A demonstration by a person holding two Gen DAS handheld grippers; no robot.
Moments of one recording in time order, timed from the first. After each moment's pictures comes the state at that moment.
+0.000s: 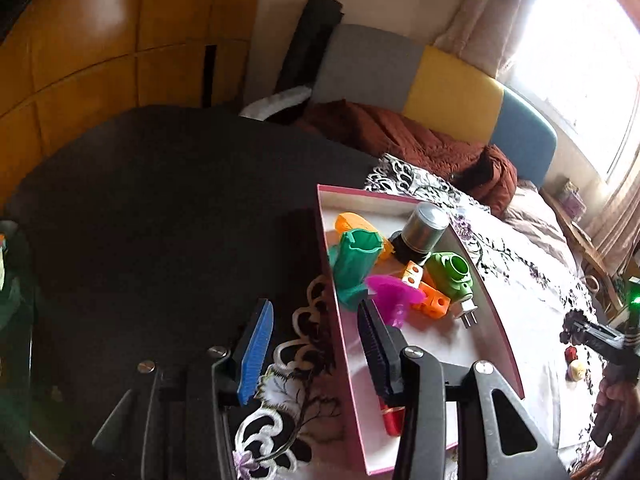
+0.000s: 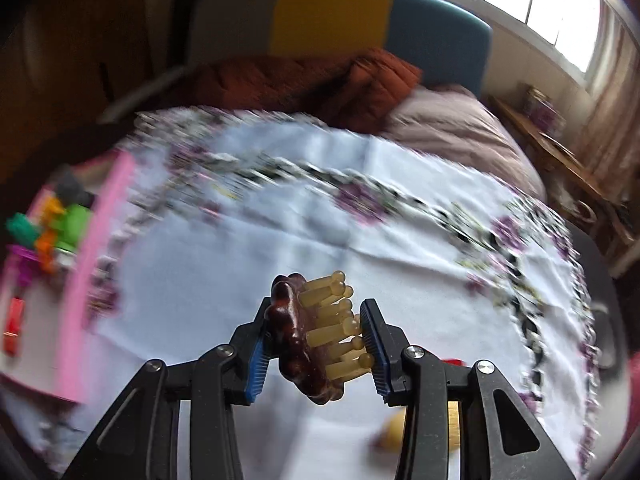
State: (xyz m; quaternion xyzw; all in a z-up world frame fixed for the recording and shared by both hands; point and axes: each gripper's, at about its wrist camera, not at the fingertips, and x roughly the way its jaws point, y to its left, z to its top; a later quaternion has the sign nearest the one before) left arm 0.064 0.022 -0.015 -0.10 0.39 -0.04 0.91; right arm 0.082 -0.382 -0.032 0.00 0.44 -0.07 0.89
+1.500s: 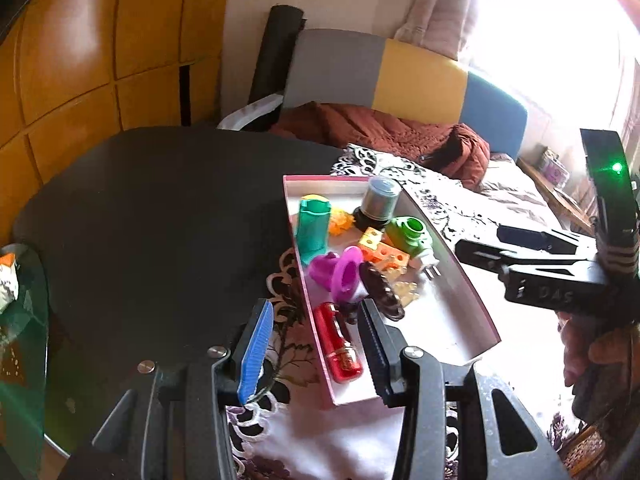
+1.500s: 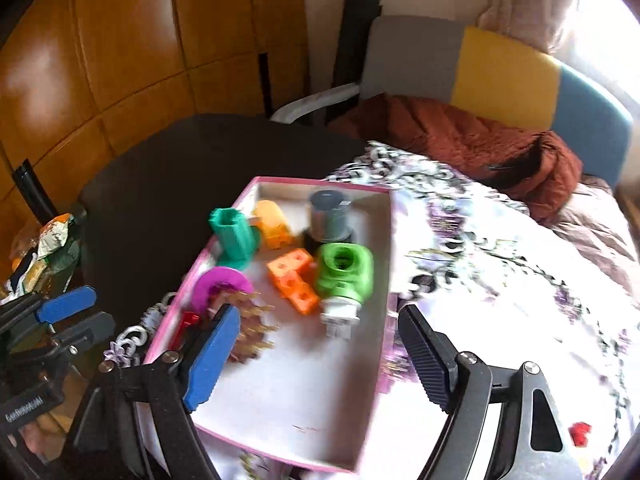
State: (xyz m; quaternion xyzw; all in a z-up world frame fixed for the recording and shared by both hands) left arm 0.012 -0.008 -0.002 -0.04 0.38 -0.08 0.92; right arm 0.097 -0.191 -0.007 -0.05 0.41 0.12 0.90
